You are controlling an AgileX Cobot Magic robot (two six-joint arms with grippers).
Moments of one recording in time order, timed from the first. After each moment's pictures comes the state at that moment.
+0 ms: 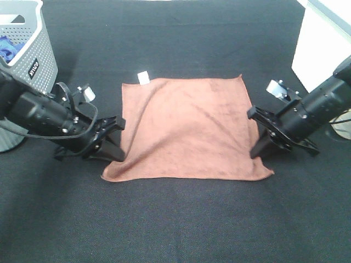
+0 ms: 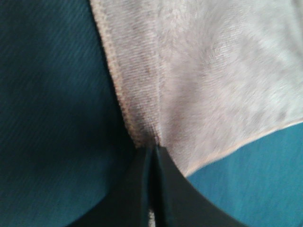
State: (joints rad) left arm -0.25 2.03 -1.01 -1.16 0.59 0.72; right arm 0.01 2.08 -1.09 0.74 0.74 -0.49
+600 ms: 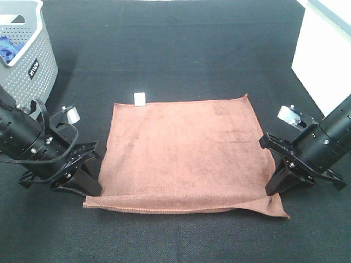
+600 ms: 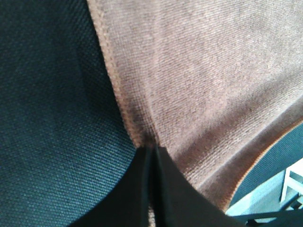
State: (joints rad) left arm -0.25 1.88 -0.84 -0.93 0.68 0.51; right arm 0.01 1.94 -0.86 0.69 0.77 -0.43
